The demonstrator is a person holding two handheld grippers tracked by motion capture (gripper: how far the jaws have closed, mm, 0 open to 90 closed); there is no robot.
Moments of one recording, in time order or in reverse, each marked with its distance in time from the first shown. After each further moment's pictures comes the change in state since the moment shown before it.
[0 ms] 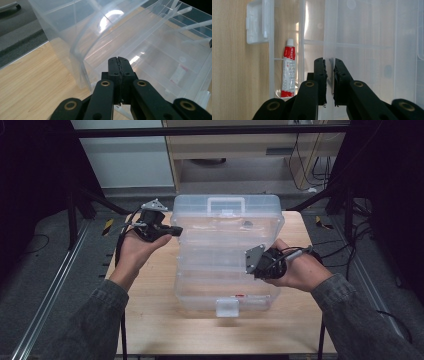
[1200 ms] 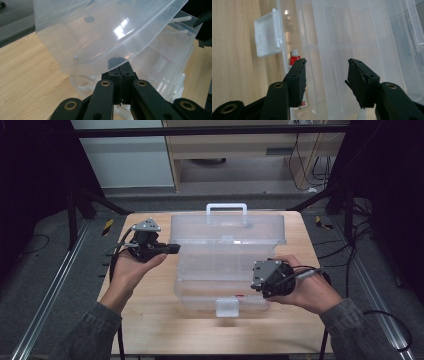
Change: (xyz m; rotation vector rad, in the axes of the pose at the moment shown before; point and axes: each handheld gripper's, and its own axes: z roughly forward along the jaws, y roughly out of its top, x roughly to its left) left arm -0.024 -0.044 -0.014 -0.040 -0.083 -0.010; right arm 0.040 -0.016 -0.010 -0.115 -0.107 0.137
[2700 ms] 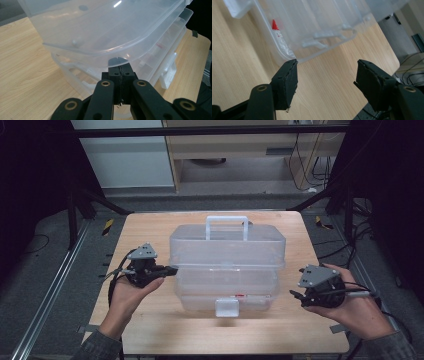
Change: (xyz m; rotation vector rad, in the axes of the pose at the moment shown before) left arm -0.020 -0.054 -0.001 -0.016 -0.007 -0.012; right arm 0.012 -0.083 -0.052 0.061 -0.176 0.279
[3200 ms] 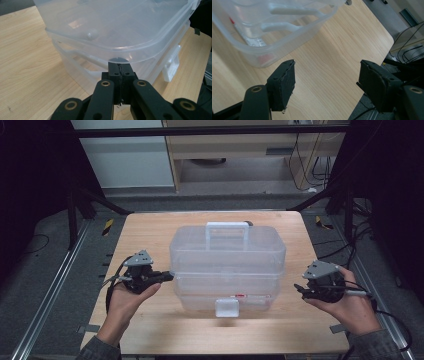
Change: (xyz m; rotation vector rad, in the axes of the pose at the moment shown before) left arm 0.003 -0.023 -0.001 0.001 0.005 -0.025; right arm -0.014 -0.031 0.035 0.032 -0.095 0.173
